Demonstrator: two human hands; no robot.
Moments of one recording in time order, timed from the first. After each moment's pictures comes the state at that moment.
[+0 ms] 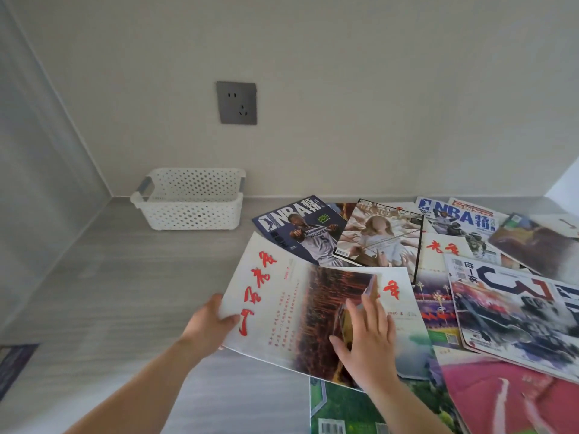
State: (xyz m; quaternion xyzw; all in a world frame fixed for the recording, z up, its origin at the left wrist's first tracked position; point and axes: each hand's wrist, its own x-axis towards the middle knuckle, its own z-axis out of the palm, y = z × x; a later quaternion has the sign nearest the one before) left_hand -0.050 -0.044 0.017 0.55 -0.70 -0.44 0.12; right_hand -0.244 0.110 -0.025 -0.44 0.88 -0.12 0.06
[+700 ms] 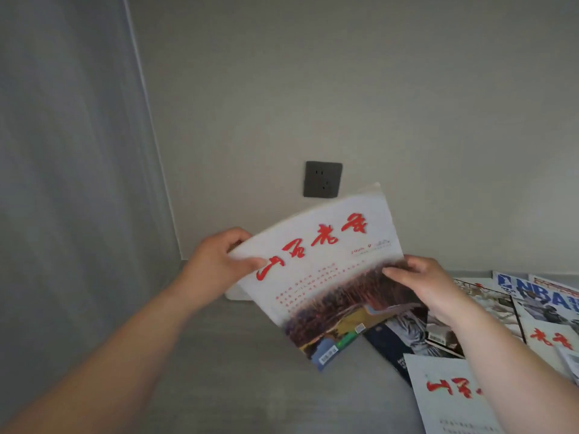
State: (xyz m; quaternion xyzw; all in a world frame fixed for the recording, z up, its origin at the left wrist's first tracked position) left_hand 0.043 -0.200 0.187 0.33 -0.79 -0.36 0.39; right_hand -0.226 -0.073 0.151 -0.41 0.71 -0.52 0.24
